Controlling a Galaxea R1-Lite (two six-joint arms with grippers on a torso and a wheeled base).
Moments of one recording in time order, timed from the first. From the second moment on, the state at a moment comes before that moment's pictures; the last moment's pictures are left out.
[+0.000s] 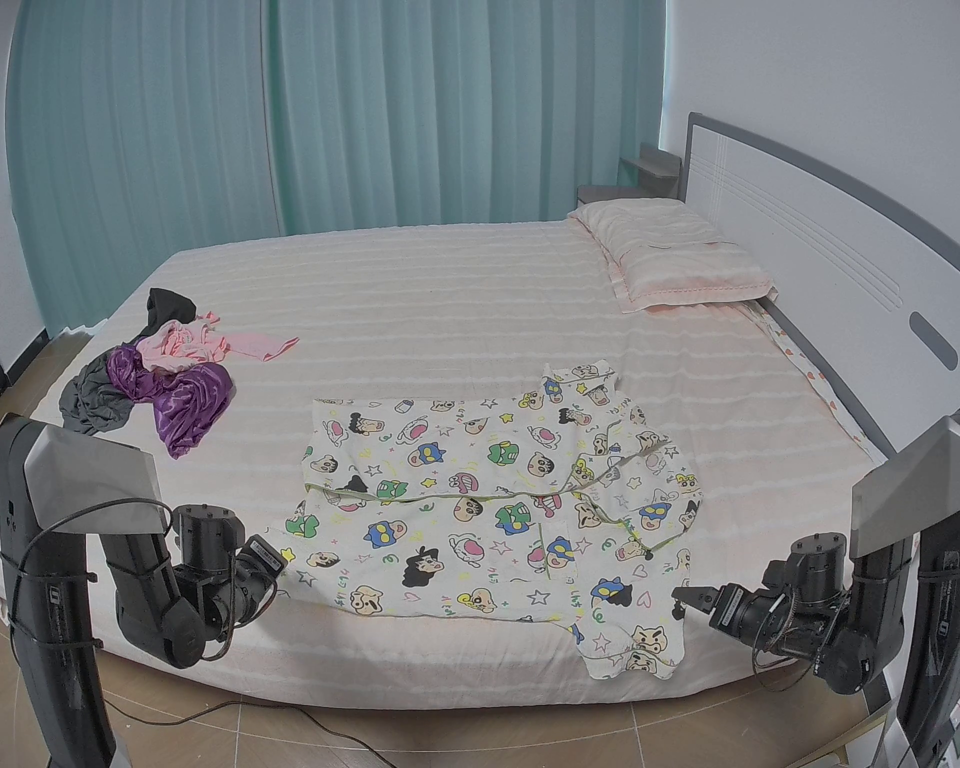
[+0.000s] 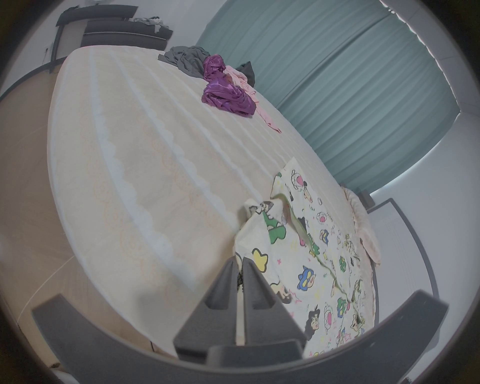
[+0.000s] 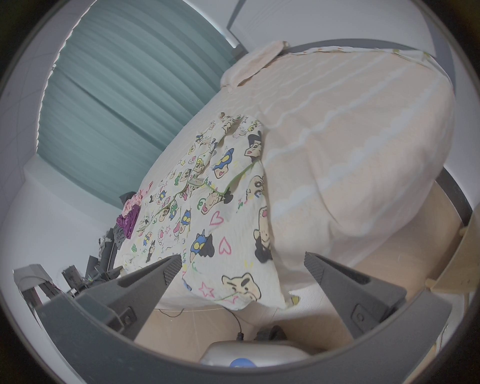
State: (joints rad) left arm -0.12 2.30 -0.43 -1.27 0.14 -0.98; right arm 0.24 2.33 -0.15 -1.55 0.14 0.69
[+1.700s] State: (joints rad) left arm -0.07 2.36 -0.50 -1.35 0.21 -0.99; right arm 0.22 2.43 -0.48 -1.51 0.26 0.53
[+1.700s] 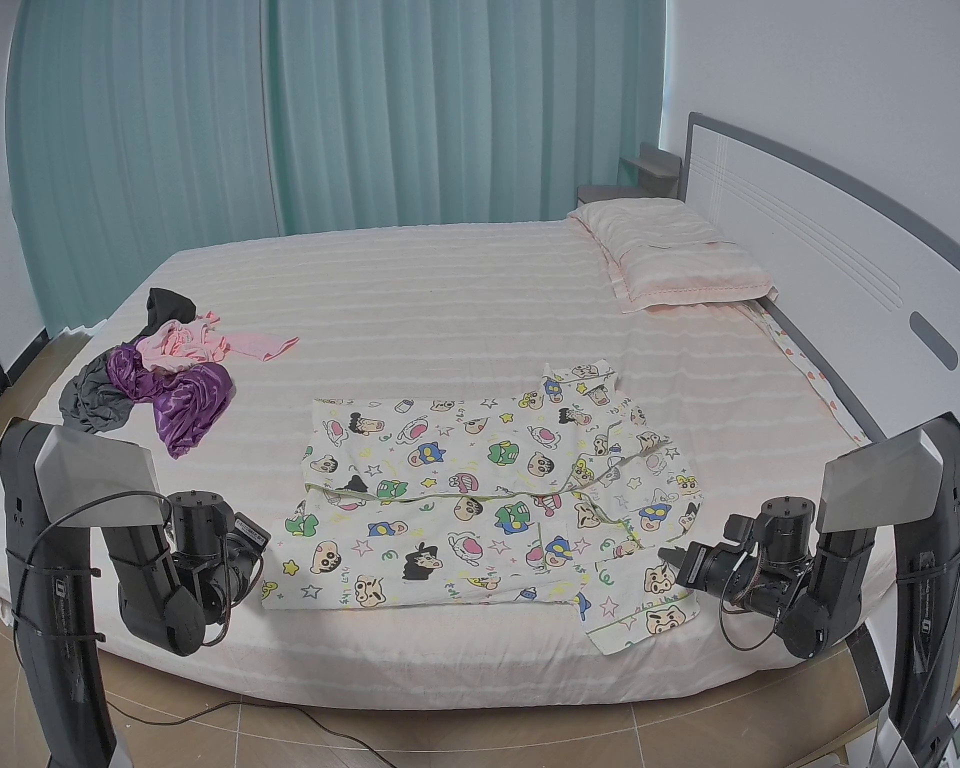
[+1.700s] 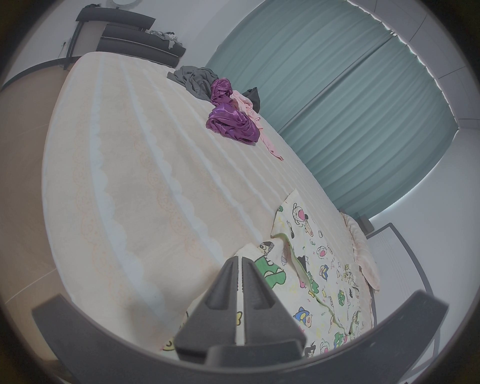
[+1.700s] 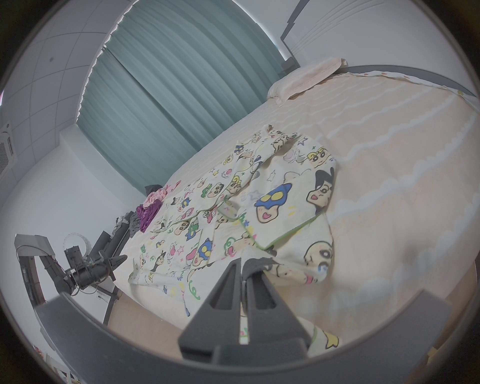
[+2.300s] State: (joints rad) left arm -0.08 2.39 -0.48 -1.35 0.20 -0.98; right arm 0.13 2.47 -0.43 -1.50 0.34 0.50
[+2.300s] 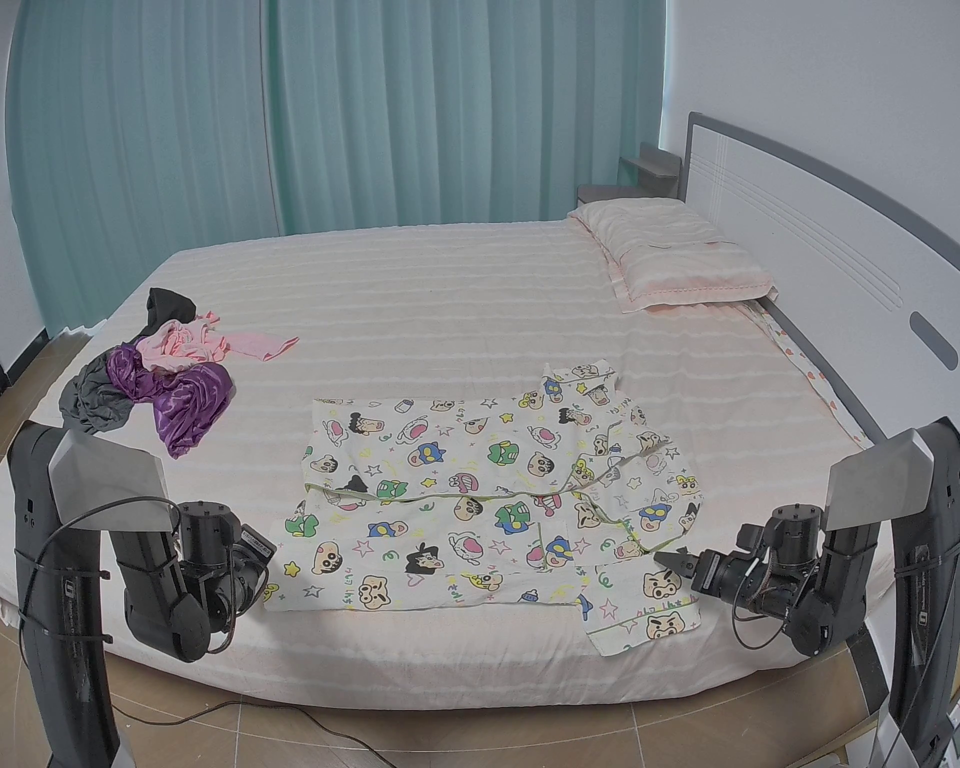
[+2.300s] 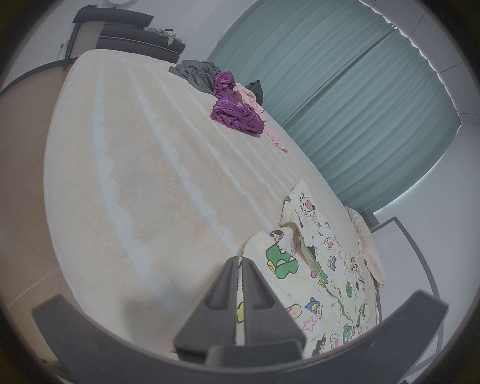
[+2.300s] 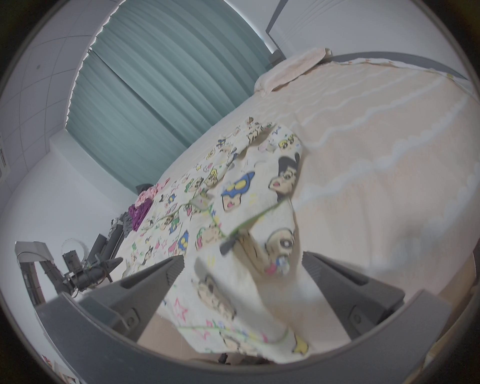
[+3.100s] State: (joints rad) left arm -0.09 2.39 -0.43 -1.42 0.13 -0.98; right arm 0.08 2.53 -0.36 -1.50 0.53 0.18
